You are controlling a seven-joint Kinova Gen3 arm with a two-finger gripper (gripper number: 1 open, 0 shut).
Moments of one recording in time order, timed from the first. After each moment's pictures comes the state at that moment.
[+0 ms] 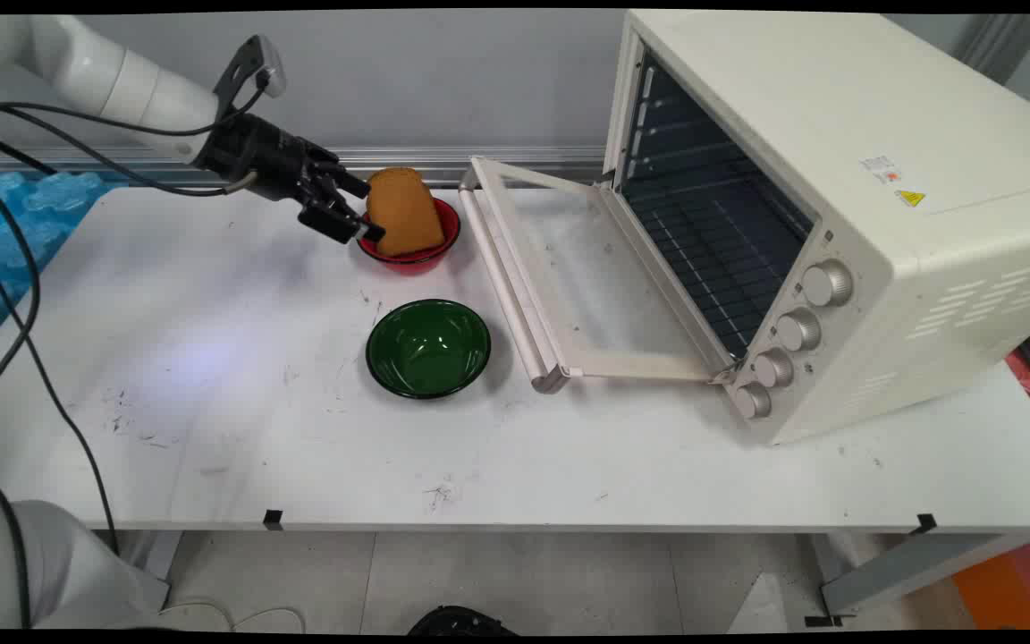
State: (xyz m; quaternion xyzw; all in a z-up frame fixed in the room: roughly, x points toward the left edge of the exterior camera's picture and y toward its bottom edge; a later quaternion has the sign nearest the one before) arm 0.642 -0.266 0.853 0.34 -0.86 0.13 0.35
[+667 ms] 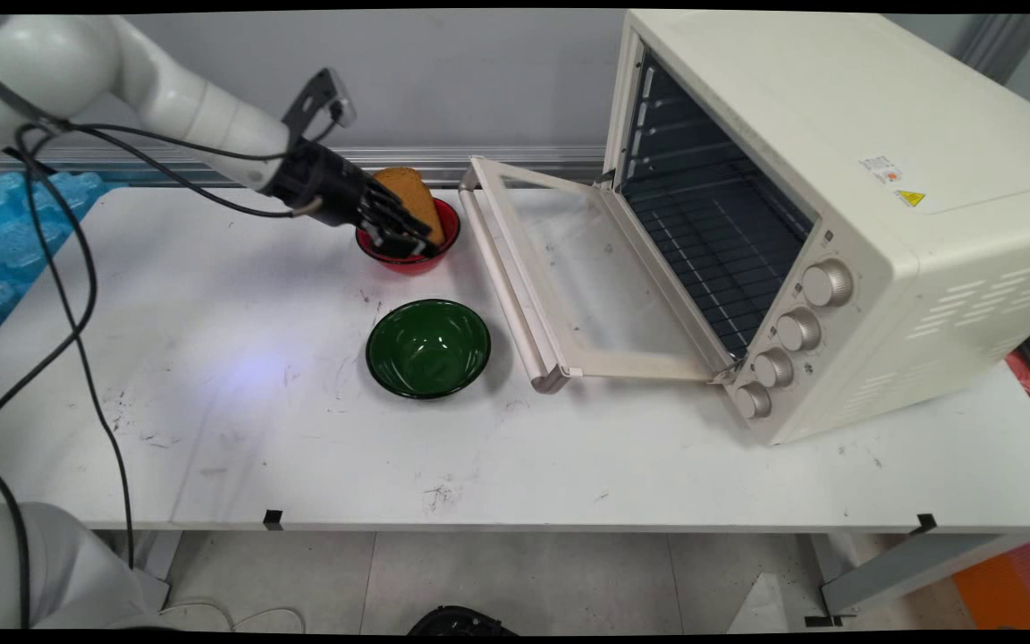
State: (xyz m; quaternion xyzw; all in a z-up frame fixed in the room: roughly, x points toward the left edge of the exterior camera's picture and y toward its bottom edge) arm 0.585 -0.288 0.823 0.34 -0.87 0.11 0.35
